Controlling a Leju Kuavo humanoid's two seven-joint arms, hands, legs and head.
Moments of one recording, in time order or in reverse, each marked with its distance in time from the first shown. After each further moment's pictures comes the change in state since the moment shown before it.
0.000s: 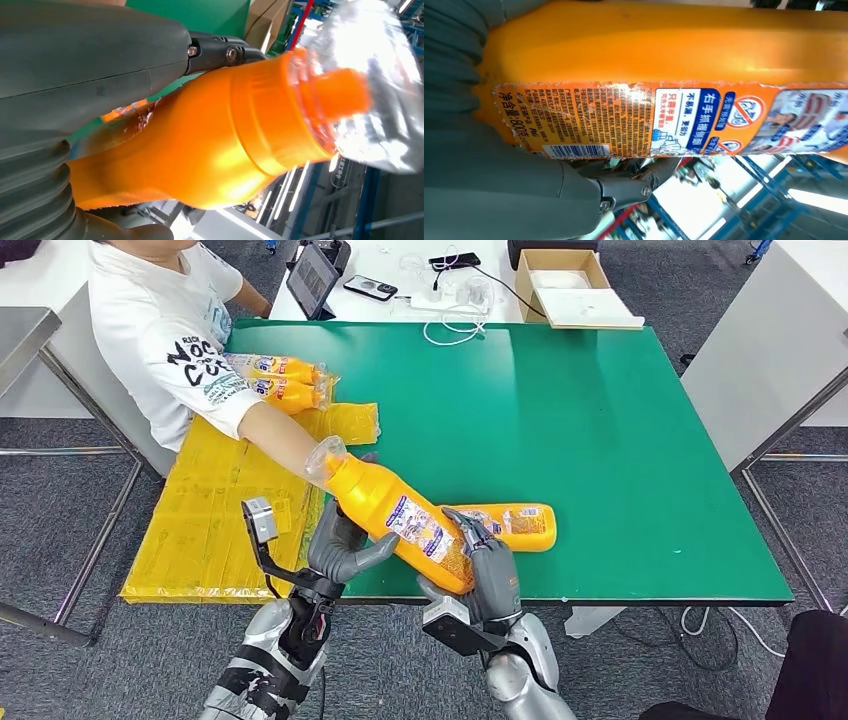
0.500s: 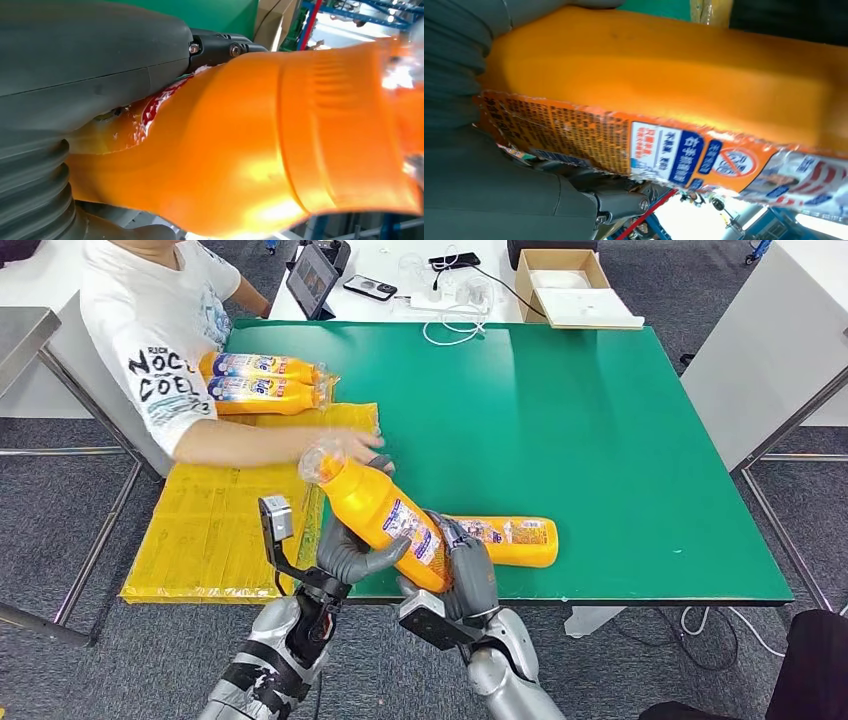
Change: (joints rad) left arm -0.030 0.007 -0.047 0.048 -0.060 0.021 0.022; right arm -0.071 0.033 0.067 0.137 0.010 0.008 0.020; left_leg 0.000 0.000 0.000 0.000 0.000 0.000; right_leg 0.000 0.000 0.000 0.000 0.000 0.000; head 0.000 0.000
